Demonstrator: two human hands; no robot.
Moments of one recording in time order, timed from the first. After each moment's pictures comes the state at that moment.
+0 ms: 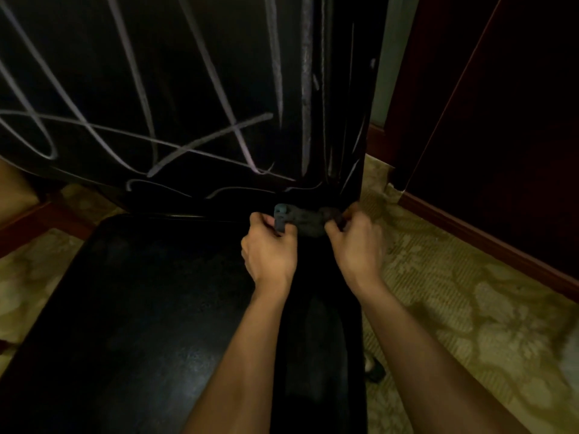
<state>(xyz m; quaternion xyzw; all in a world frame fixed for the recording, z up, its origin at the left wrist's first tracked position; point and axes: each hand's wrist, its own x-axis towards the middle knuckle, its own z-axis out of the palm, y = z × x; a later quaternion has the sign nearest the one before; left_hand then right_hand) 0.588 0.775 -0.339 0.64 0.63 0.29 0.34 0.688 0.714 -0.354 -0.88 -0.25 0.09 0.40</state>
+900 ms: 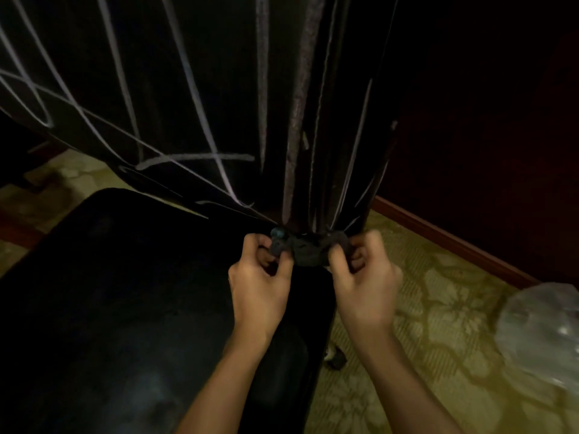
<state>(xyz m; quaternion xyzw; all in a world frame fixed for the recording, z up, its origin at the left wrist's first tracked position) 0.574 0.695 -0.346 0.72 0.45 0.34 0.40 0.667 0.600 -0.326 -0.82 -0.27 -0.04 0.51</state>
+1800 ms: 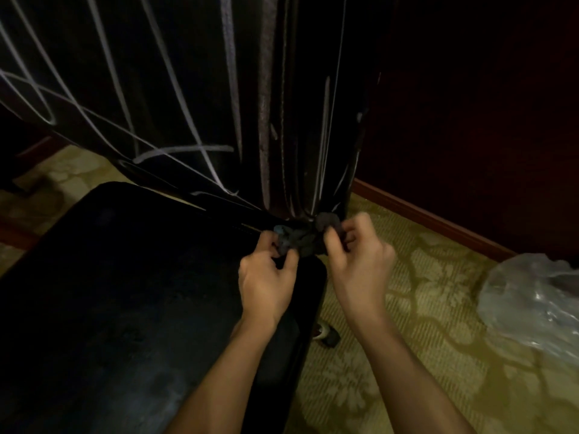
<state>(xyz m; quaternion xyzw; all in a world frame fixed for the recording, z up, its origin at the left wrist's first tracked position) 0.574 0.670 -0.353 0.78 0.43 0.25 0.38 0.666 0.579 -0.318 -0.84 -0.29 -0.11 0.46</state>
